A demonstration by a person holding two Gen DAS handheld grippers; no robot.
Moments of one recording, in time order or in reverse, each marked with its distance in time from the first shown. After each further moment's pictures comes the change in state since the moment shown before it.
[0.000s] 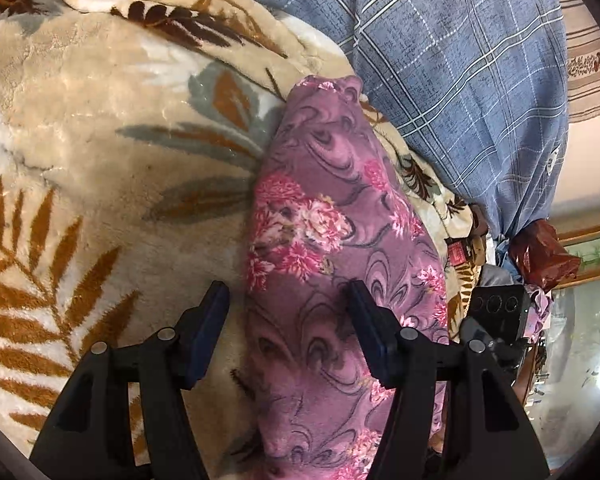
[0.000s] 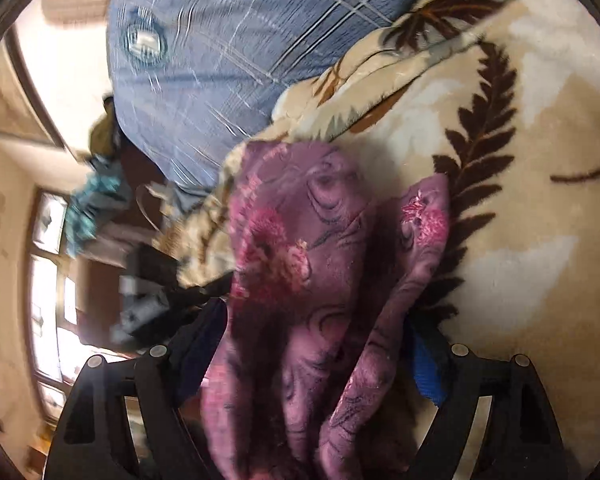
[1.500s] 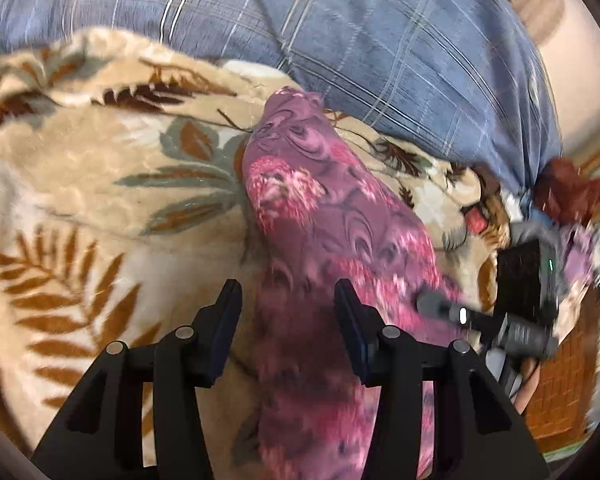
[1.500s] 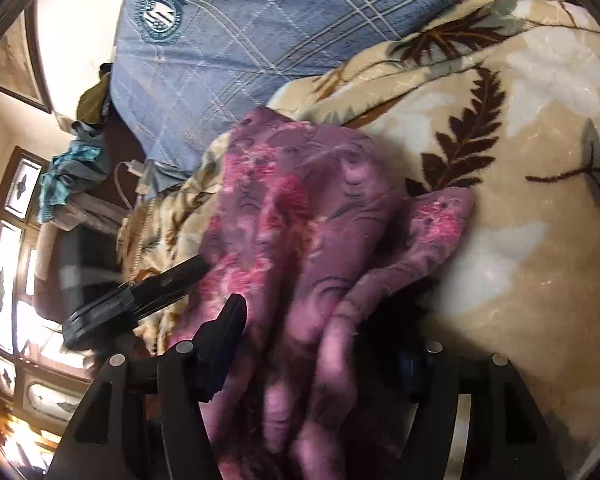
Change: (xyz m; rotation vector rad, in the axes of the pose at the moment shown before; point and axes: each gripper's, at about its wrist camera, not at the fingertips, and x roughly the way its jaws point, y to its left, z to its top) left arm -0.023 -0.043 -0.045 0.292 -0.151 0.170; right arm 0.015 0.012 -0.018 -0.157 -0.034 -0.207
